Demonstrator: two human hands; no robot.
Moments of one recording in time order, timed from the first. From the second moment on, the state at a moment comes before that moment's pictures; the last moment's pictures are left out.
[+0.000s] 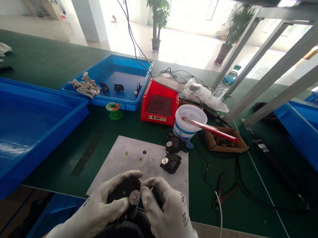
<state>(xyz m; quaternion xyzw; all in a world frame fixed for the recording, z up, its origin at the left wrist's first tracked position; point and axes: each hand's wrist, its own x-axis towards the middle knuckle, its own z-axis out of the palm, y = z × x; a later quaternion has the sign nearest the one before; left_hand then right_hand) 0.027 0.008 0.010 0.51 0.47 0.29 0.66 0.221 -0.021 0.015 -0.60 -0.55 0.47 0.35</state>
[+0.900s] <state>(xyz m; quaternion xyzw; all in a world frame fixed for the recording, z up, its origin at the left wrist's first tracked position) 0.014 0.008 -0.003 0.46 0.36 0.34 0.74 0.220 -0.026 0.001 -0.54 -0.38 0.61 0.43</state>
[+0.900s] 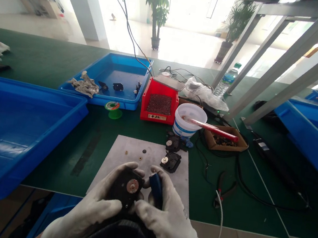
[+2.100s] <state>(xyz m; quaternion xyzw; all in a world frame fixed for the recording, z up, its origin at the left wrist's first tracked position) 0.031 -0.007 -0.003 0.68 0.37 0.42 0.48 0.207 -0.035 -0.013 -0.55 -0.51 0.54 0.39</state>
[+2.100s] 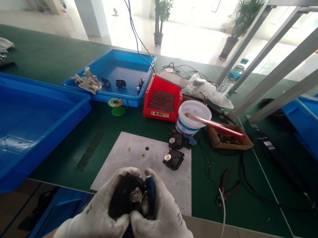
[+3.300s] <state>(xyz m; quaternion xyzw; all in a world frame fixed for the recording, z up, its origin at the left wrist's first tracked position) 0.008 0.030 0.008 0.73 0.35 0.18 0.57 0.214 -0.011 -0.011 -0.59 -0.47 0.51 0.41</state>
